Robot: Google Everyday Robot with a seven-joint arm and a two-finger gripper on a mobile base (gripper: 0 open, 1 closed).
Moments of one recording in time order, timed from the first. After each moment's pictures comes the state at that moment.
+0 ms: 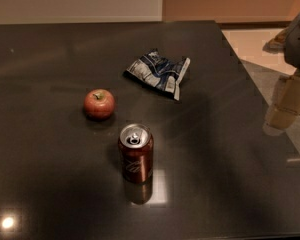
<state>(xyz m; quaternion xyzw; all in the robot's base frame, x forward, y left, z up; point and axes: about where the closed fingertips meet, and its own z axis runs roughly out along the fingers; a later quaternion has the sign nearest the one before) 0.438 -0.217 0.976 -0.60 0.78 -0.03 0.16</state>
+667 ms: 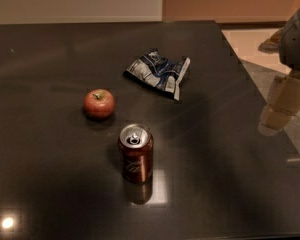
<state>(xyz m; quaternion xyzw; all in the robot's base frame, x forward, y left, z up) 0.439 -0.208 0.975 -0.61 0.78 -0.03 0.16</state>
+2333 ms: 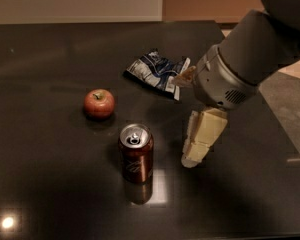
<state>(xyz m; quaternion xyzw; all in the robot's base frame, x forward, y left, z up) 0.417 -0.062 0.919 -0.70 0.67 0.13 0.21</state>
